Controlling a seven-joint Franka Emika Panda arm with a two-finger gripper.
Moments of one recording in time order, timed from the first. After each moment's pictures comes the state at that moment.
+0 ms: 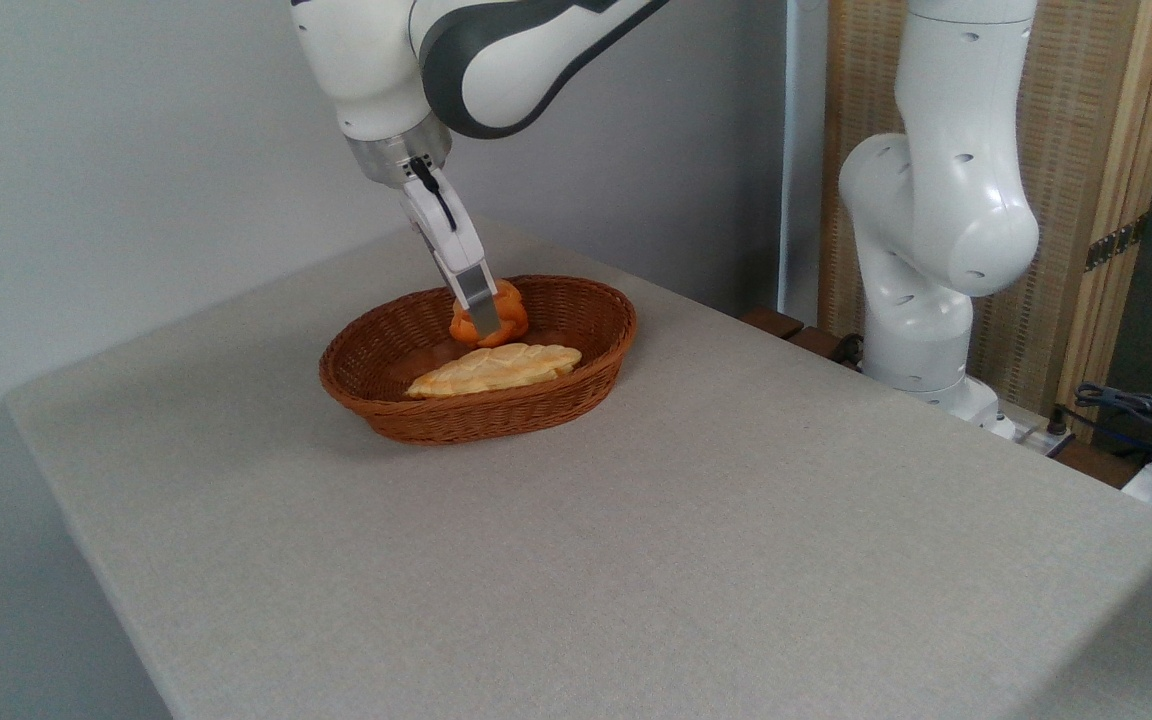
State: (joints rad) arm -0.43 -0.09 -0.06 -2.04 -0.27 1.80 0.63
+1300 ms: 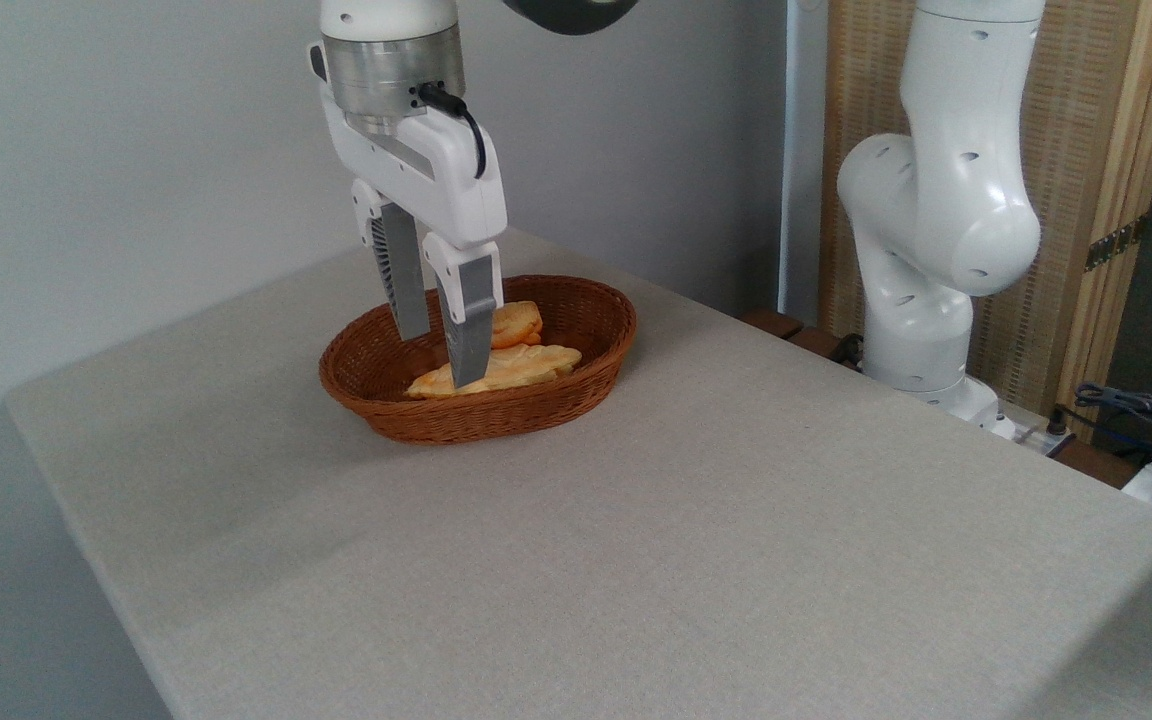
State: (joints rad) arm -0.41 -0.14 0.24 -1.86 -0.03 1.80 0.70
